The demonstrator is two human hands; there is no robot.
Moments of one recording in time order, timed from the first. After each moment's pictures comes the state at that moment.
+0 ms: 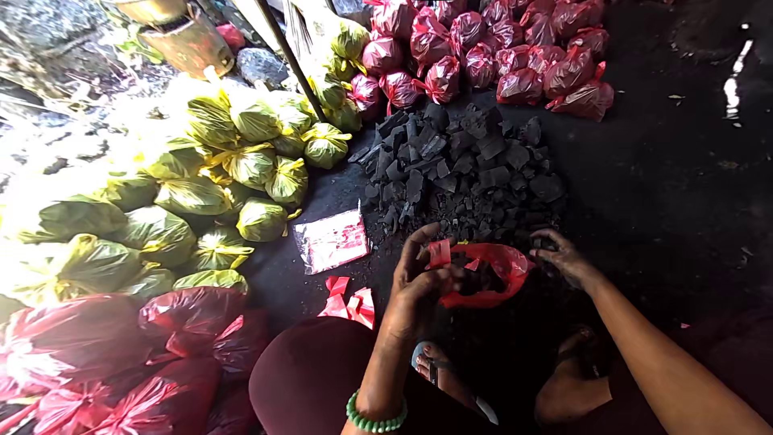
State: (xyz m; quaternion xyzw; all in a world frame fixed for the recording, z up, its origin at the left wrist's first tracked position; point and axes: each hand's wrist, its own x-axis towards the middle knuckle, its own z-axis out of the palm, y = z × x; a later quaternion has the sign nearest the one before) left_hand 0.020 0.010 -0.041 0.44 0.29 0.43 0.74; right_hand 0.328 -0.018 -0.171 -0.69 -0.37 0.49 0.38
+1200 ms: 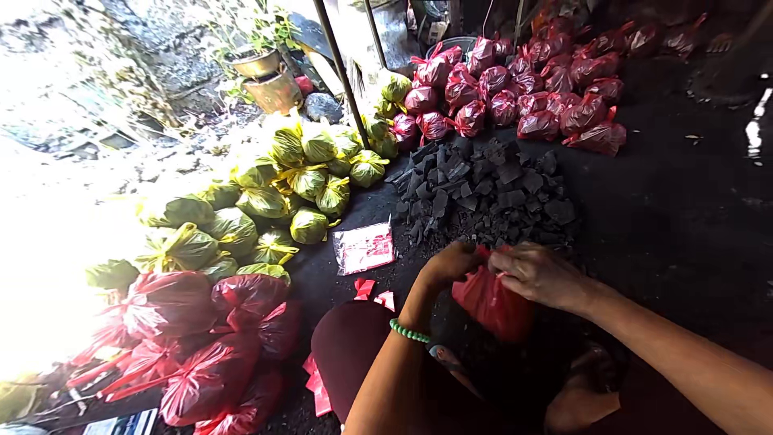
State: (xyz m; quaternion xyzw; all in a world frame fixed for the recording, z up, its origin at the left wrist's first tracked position) left_hand 0.029 0.023 0.002 0.71 0.46 0.09 0.53; right_hand 0.234 -0.032 -0.026 -0.38 -0.87 0.04 0.32
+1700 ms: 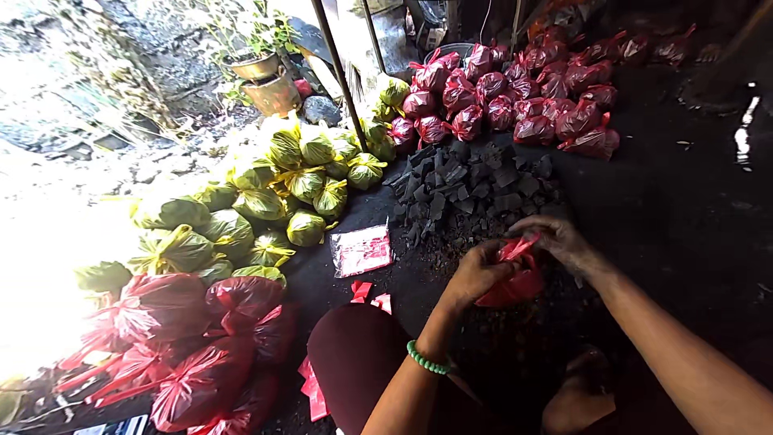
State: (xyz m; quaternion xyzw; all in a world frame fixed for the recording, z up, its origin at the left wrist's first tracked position) left_hand 0.068 0.005 -0.023 0.70 0.34 0.25 0.58; right_hand 0.286 -0.005 -0.051 -0.45 -0.61 0.41 0.51
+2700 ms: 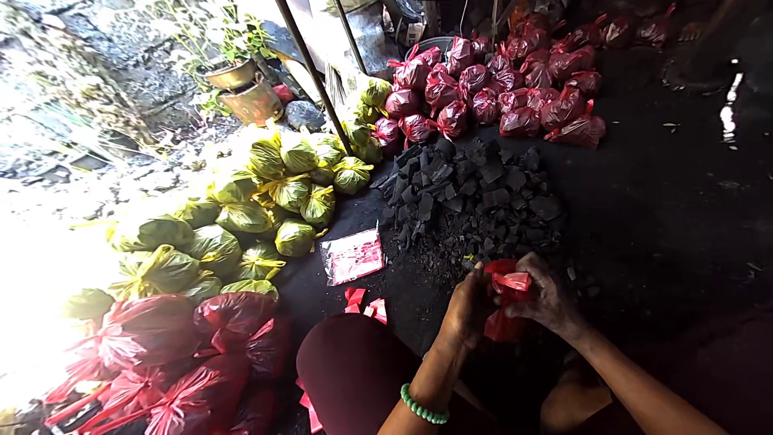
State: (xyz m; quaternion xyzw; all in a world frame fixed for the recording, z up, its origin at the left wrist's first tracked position) left_hand 0.087 -0.036 -0.035 0.28 0.44 0.34 0.78; right_hand 0.244 -0.072 -0.098 -0.48 -0.59 0.28 0.58
